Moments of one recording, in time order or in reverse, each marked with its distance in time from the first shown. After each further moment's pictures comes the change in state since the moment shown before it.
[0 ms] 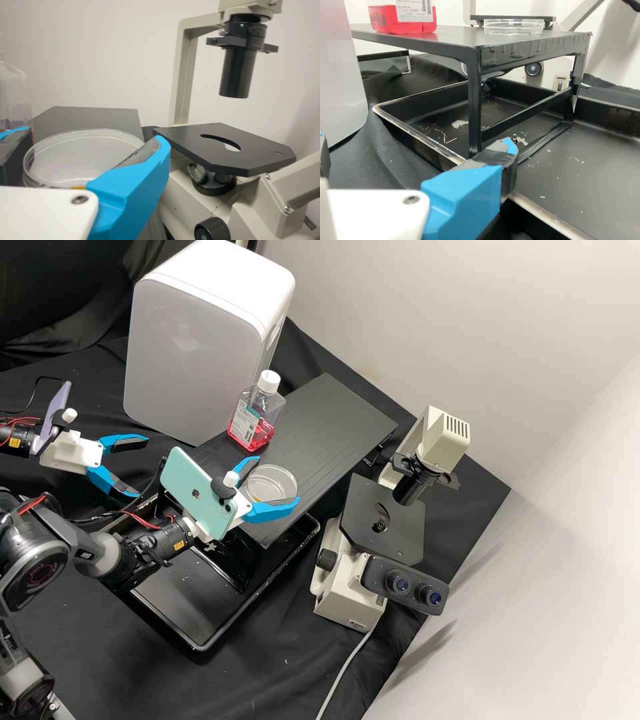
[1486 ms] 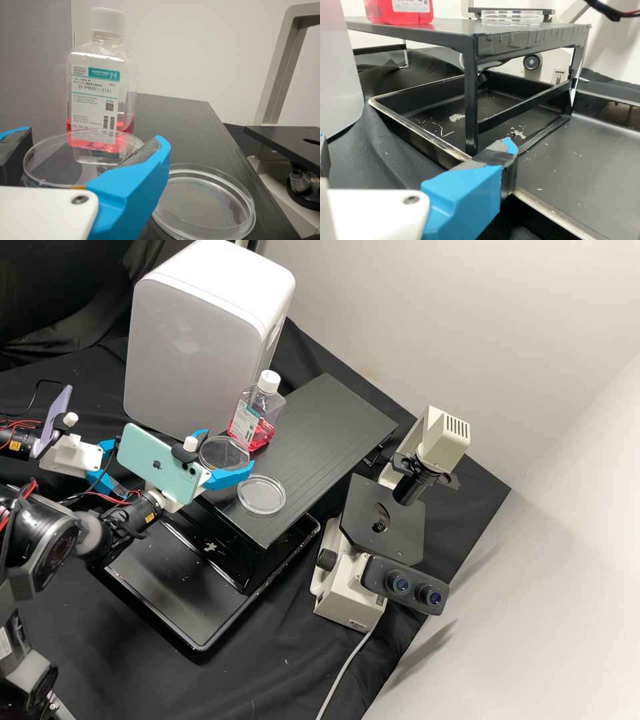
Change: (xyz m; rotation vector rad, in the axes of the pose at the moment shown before) left arm 0.001 -0.005 0.000 -0.005 0.003 -0.016; right arm -0.009 -0.059 -0.045 -0.033 0.109 -0.182
